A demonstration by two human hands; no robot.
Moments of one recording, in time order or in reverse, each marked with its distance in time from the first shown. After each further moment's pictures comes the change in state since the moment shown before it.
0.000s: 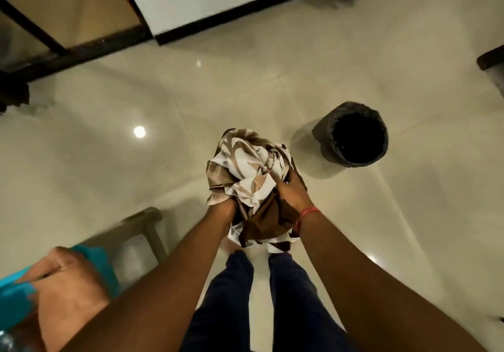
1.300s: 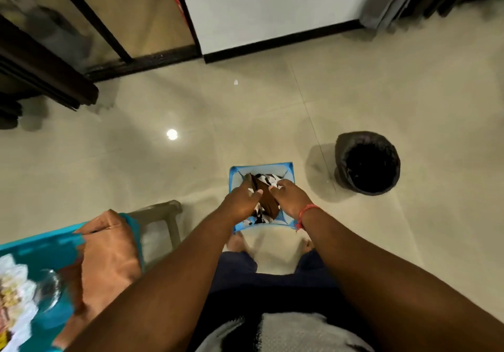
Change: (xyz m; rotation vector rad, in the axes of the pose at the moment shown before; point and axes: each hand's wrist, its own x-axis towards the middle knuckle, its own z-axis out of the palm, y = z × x) left_hand -0.098 0.022 -0.003 0.805 0.072 0.363; right_hand -0.054 -0.047 -0.009 -0.741 -0.253 -0.100
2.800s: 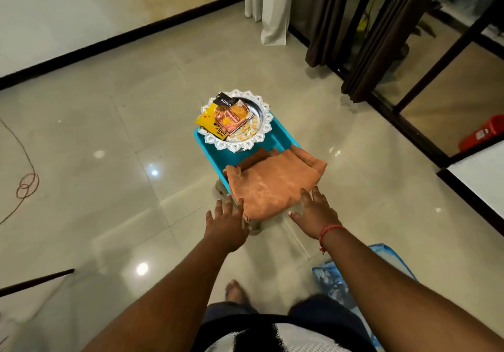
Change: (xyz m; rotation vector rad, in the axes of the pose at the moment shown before) left_hand -0.295 -0.348 0.079 -0.248 0.646 -0.652; right_hand -0.158 -0.150 0.305 -1.287 -0.300 -0.898
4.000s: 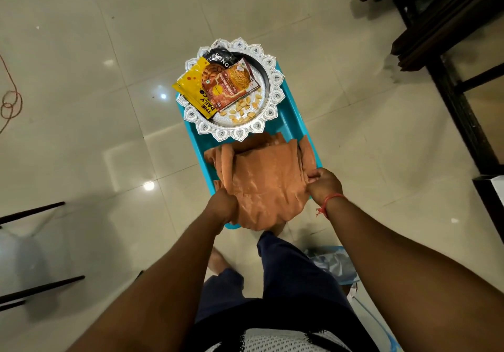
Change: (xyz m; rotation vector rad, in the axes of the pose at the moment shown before) left_hand 0.167 0.048 -0.018 -1.275 -0.220 -0.742; right_hand 0.230 0.033 -0.033 0.501 -0.156 0.306
